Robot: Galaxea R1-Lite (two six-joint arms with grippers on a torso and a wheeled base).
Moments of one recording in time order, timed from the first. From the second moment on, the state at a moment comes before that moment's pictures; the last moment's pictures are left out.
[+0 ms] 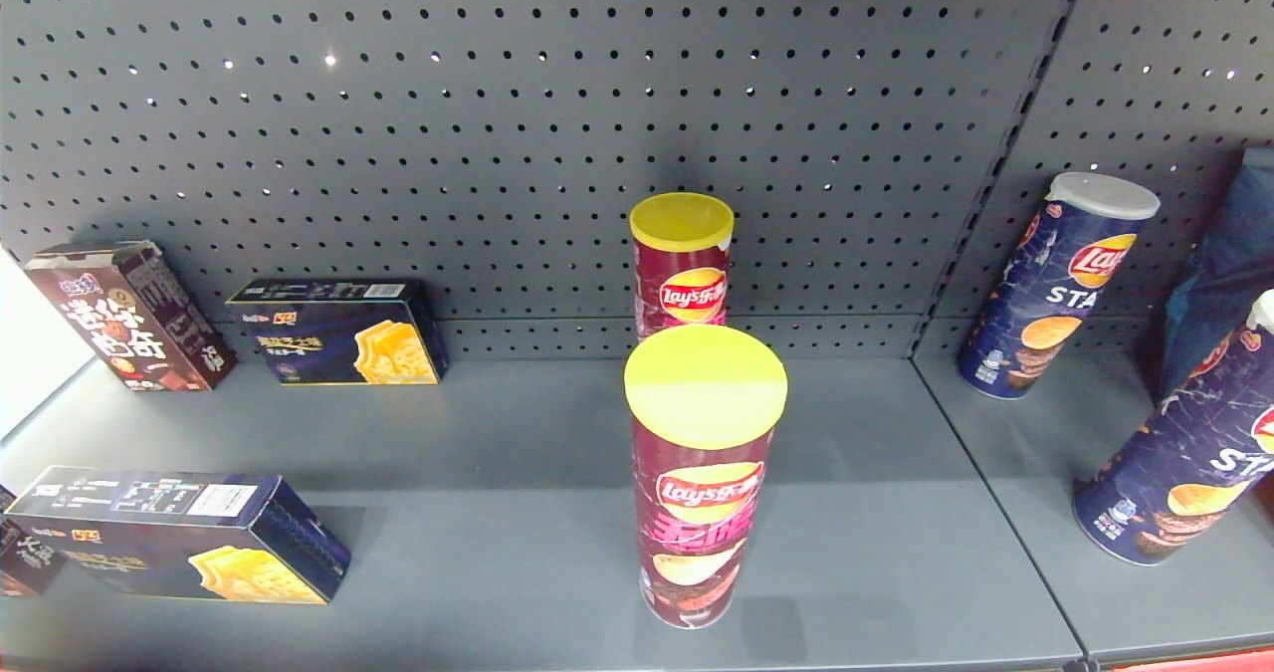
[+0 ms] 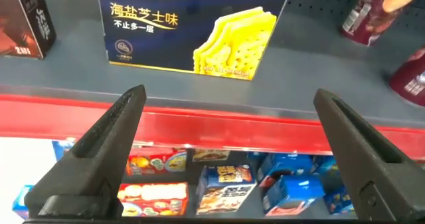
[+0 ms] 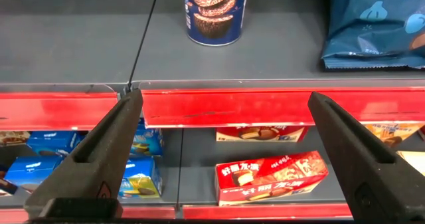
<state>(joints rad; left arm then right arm) 0.00 0.00 0.00 -0.07 -0.09 -0.23 0.00 0.01 0.00 0.00 -0.01 -0.01</state>
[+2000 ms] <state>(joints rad) 0.00 0.00 0.00 0.01 -0.02 0.07 0.00 0.01 0.00 0.00 -0.01 -0.01</state>
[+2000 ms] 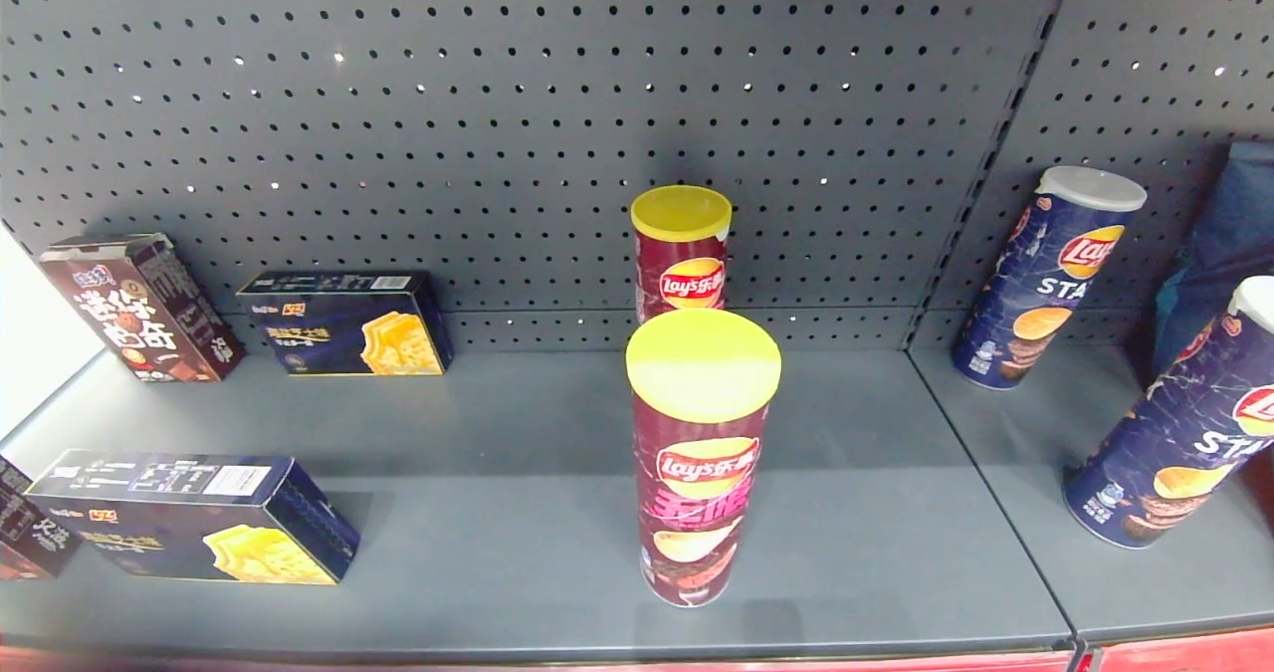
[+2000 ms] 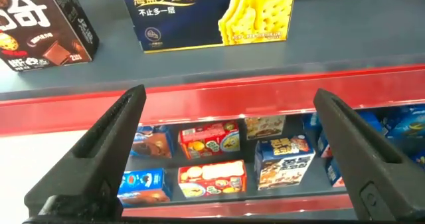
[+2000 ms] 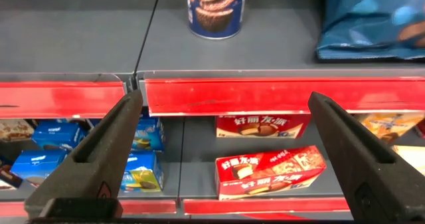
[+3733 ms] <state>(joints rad) 0.00 0.00 0.00 0.01 -0.03 0.06 0.00 0.01 0.00 0.00 -0.01 0.00</state>
